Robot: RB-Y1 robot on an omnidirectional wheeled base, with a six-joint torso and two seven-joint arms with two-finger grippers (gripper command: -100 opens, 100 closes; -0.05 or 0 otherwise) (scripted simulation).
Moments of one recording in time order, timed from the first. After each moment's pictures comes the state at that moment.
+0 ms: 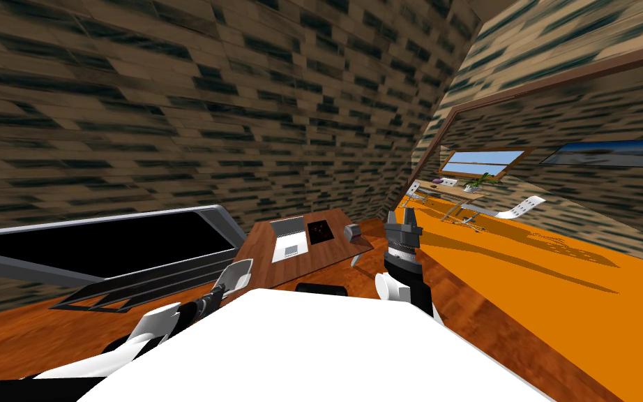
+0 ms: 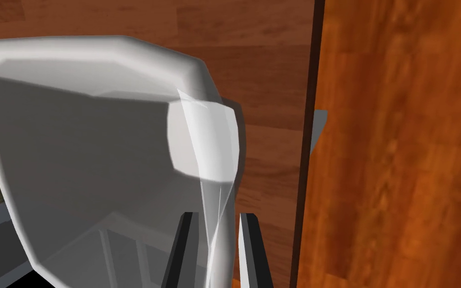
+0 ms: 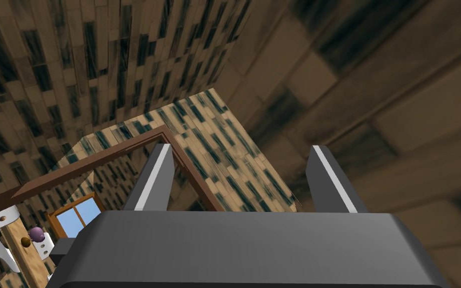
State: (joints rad) left arm 0.09 0.68 0.33 -0.34 1.73 0.66 -1.47; right arm 0.50 0.04 0.01 -2.23 -0.07 -0.58 0.07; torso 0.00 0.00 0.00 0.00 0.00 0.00
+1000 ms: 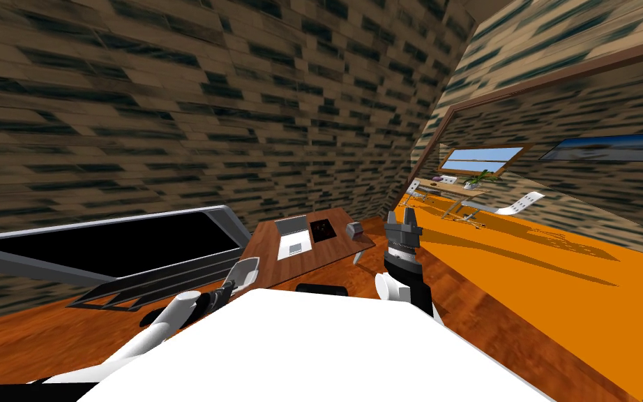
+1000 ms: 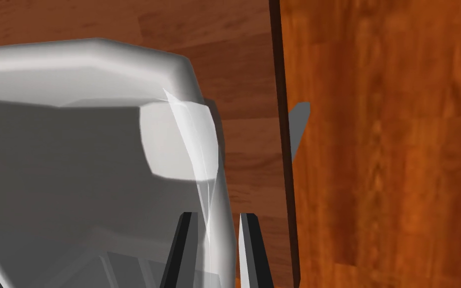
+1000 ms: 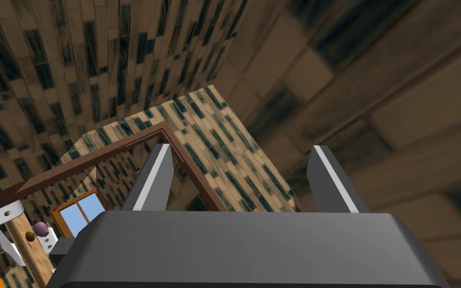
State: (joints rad) left arm 0.13 0.66 0.22 -0.55 1.50 0.65 -1.24; right arm 0.50 0.04 0.01 -2.23 -0.07 -0.58 0.07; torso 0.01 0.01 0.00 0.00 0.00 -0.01
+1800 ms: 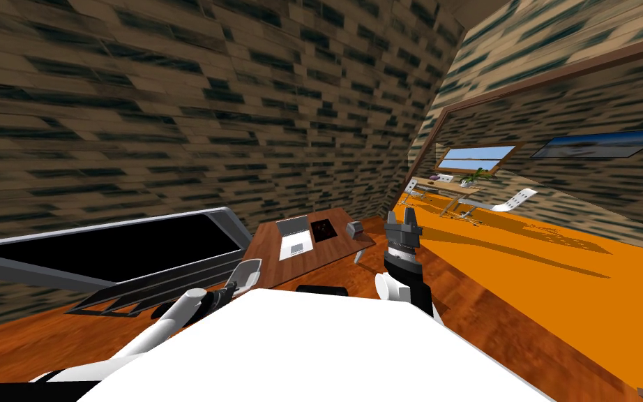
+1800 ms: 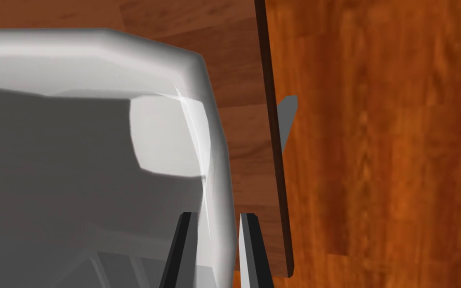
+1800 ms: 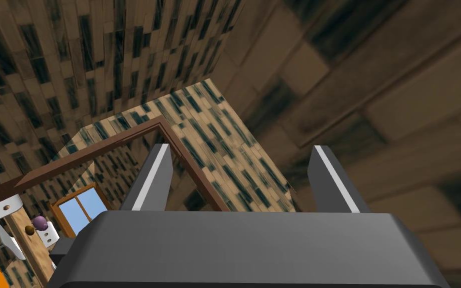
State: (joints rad) left arm 0.12 0.65 0.19 -0.55 1.41 0.66 -1.13; right arm 0.50 0.04 0.01 -2.23 -0.07 -0.58 0.07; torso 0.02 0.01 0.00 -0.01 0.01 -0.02
